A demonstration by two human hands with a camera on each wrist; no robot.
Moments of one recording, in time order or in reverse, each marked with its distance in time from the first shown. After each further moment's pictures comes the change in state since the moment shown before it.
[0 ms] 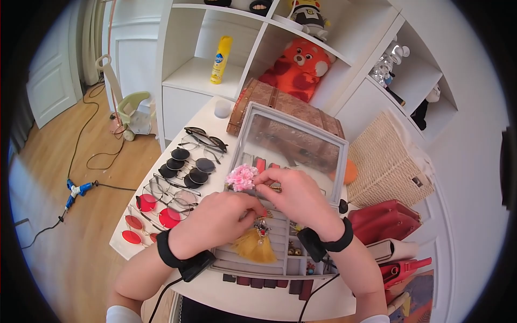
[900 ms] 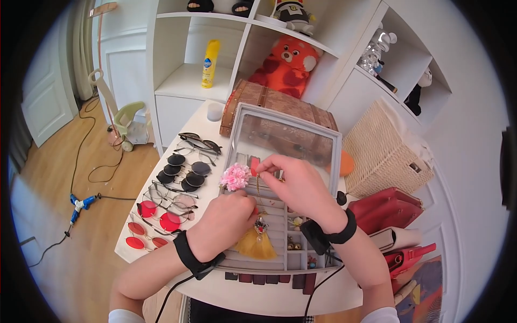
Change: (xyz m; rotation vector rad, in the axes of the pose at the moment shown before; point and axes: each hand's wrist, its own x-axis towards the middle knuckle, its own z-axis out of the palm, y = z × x) left_hand 0.007 -0.004 0.026 0.291 0.007 0.012; right_hand -0.005 -0.006 -0.018 0.074 0.081 0.061
